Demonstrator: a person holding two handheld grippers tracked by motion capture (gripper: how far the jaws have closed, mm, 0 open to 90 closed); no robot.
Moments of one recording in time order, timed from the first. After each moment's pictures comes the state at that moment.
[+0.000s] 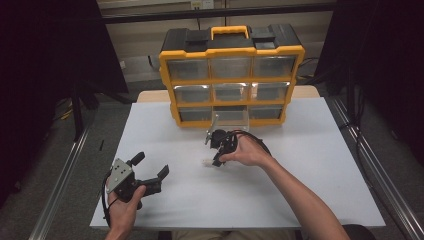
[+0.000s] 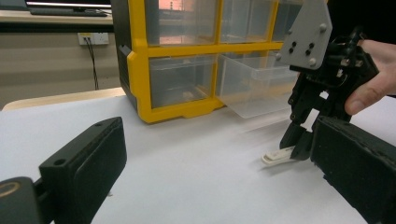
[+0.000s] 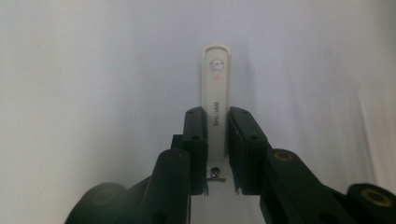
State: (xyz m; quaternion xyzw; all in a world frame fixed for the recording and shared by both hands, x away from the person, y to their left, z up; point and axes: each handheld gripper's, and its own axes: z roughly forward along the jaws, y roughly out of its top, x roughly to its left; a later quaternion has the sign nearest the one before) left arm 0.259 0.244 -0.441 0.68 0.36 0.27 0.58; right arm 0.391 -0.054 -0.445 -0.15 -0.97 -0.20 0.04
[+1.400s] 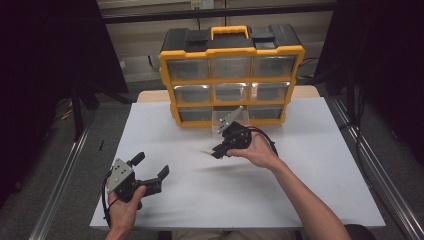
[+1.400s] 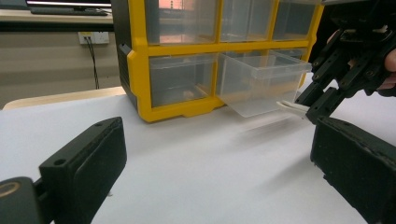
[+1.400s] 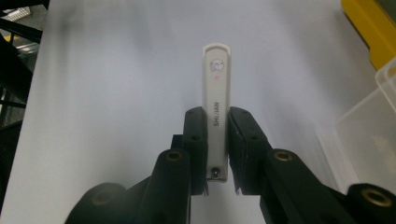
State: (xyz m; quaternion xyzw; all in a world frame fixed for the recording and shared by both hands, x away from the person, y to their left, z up) left arm 0.259 0.242 -0.442 0.68 0.36 0.27 0.58; right arm 0.377 -0.089 -0.414 -0.15 -0.92 -0.37 0.01
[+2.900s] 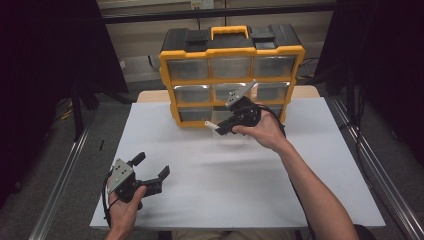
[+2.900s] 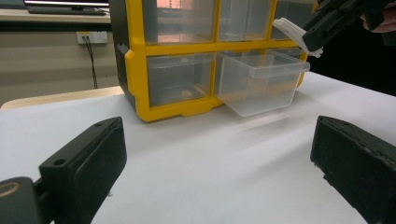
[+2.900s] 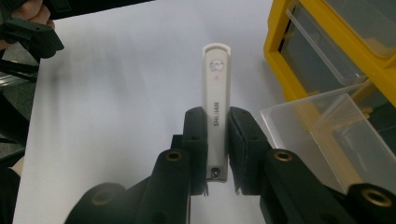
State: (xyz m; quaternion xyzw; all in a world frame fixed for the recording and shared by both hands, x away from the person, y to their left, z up) left arm 0.258 0.242 -0.442 0.68 0.36 0.27 0.58; right arm 0.396 -0.112 -0.351 -0.19 -0.90 -0.40 -0.04
